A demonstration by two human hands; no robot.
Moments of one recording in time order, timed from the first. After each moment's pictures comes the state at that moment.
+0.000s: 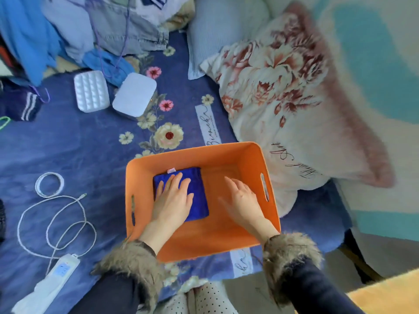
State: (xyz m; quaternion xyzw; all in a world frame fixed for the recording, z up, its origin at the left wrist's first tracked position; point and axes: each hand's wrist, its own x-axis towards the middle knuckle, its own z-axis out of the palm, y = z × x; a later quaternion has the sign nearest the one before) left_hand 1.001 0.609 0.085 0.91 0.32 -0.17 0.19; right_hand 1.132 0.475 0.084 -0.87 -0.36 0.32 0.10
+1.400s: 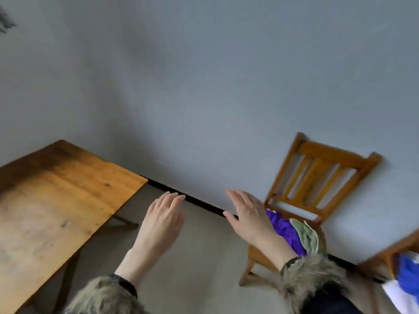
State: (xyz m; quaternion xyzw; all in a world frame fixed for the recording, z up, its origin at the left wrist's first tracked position) left_hand 0.592 0.157 0.325 0.56 -0.79 -0.04 0.23; right_hand 0.366 0.154 0.332 -0.77 0.63 -0.13 0.05
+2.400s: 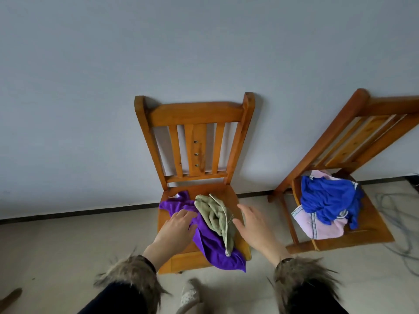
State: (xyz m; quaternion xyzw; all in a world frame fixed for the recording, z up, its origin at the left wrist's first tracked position) left_hand 0.102 -0.005 0.156 0.35 -0.89 -0.29 -0.08; right_hand -0.075 0.128 0.171 -0.40 0.87 -0.10 0.28
